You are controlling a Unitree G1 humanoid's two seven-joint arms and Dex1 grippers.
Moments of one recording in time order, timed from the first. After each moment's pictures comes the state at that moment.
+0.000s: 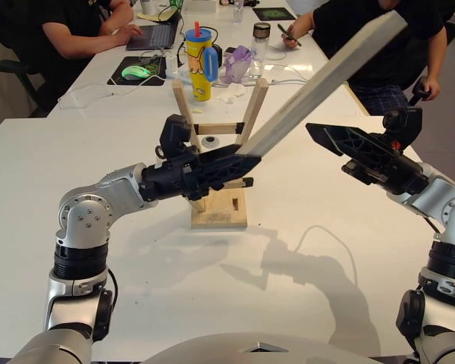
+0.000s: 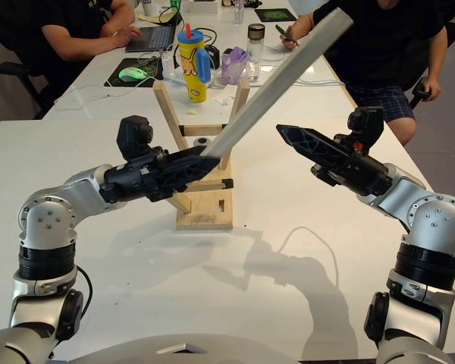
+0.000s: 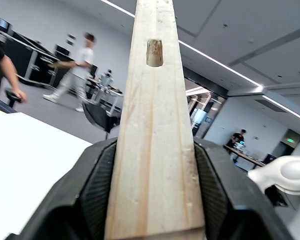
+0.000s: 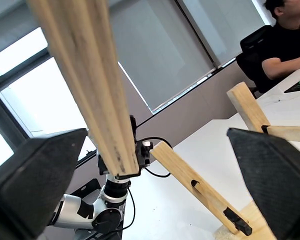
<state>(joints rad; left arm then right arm) -0.46 0.42 0.04 -0.29 -1.28 0.96 -0.71 -0.41 -0.60 -0.43 -0.07 1.38 1.12 0.82</state>
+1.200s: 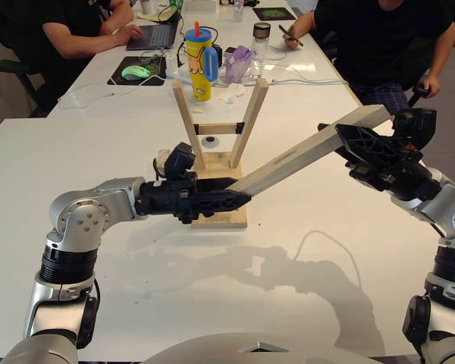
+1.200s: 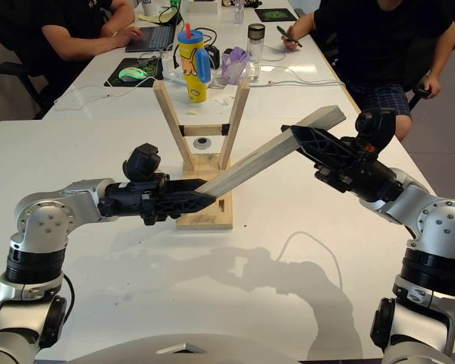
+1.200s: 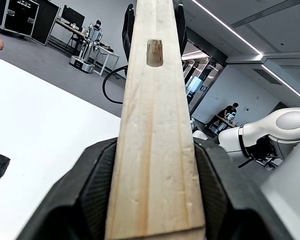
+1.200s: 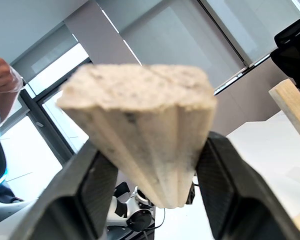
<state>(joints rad) -0.43 0.52 -0.01 -0.28 -1.14 1.03 -0.89 -0.37 -0.63 -0.42 -0.07 1.57 1.15 0.80</state>
